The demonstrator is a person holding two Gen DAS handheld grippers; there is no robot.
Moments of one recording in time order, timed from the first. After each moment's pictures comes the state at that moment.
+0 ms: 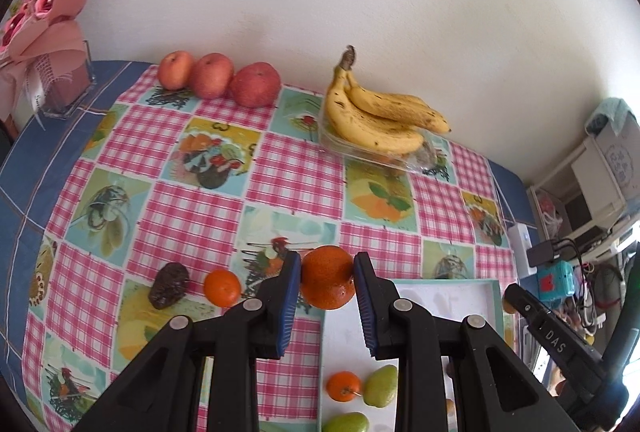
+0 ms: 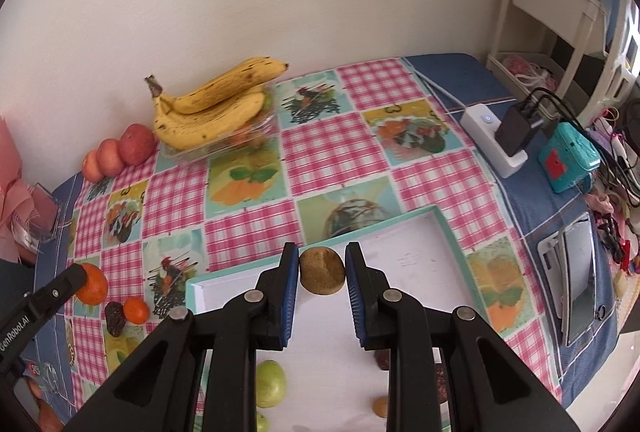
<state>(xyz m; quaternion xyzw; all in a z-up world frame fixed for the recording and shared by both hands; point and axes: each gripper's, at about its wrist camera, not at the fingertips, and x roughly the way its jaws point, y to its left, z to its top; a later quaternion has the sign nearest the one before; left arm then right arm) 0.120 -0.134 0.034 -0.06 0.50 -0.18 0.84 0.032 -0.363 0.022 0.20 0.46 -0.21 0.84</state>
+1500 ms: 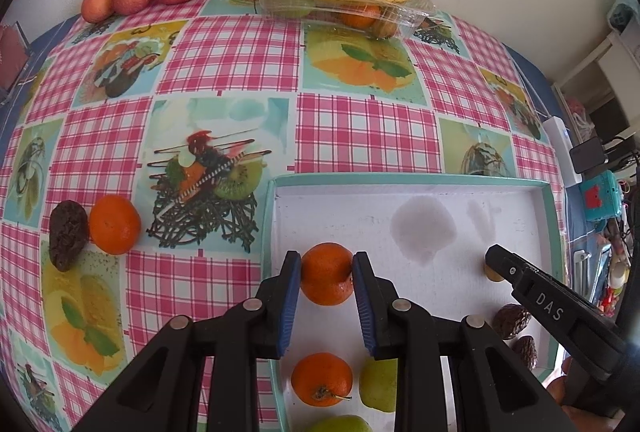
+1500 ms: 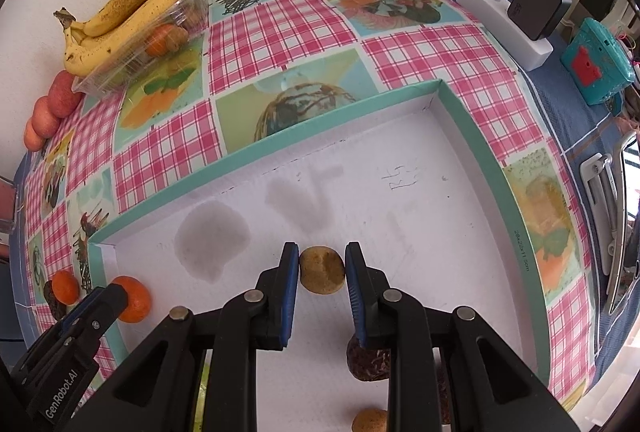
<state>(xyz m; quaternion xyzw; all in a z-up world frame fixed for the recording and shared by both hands) 0.103 -0.210 -0.082 0.03 0.60 -0.20 0.77 0.044 -0.390 -0.083 0.24 0.57 -0.22 0.75</state>
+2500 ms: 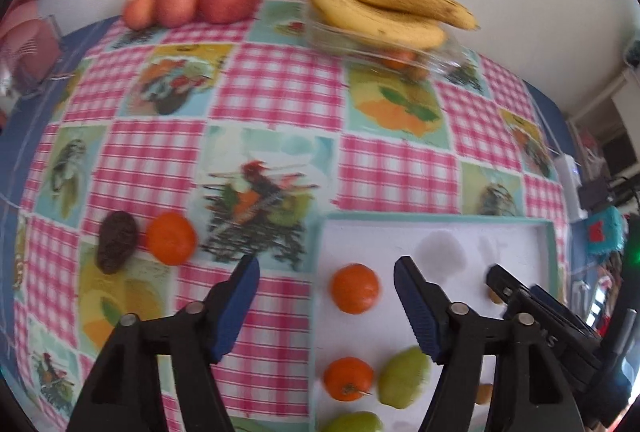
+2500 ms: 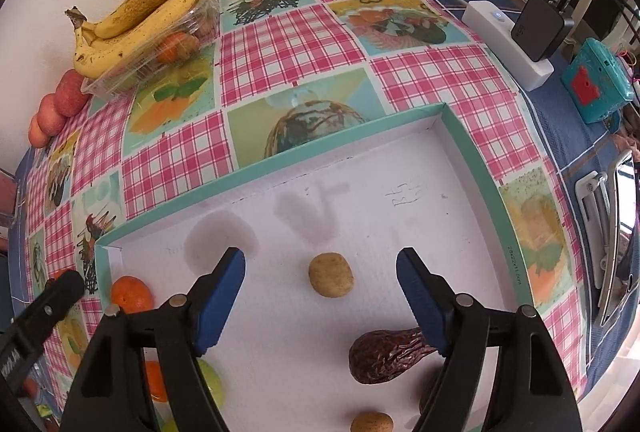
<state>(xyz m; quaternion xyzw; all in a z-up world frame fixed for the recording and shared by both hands) 0.118 -0.182 -0.049 0.01 0.59 -0.15 0.80 0.042 -0.388 -0.079 0.22 0.56 -0.22 0.77</state>
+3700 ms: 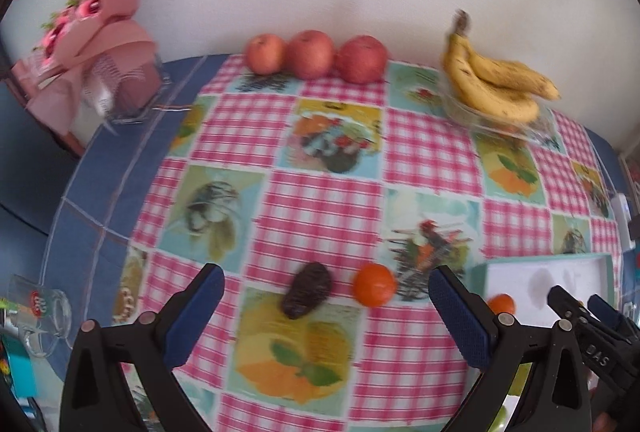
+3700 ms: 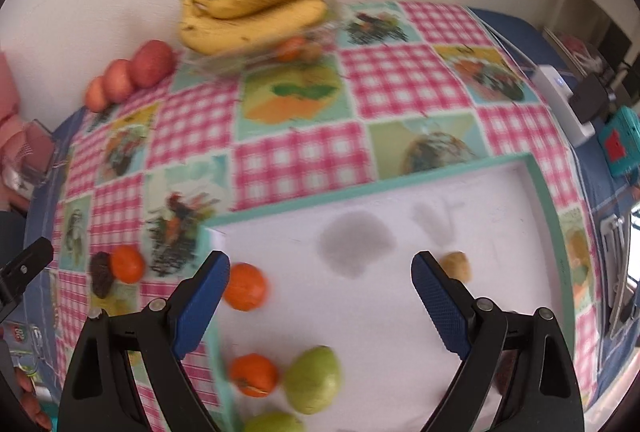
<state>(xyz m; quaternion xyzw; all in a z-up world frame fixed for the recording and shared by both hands) 0.145 -0.059 -0.001 0.05 0.52 -0.05 0.85 0.069 -0.296 -0.046 0.18 0.53 -0.15 0.82</state>
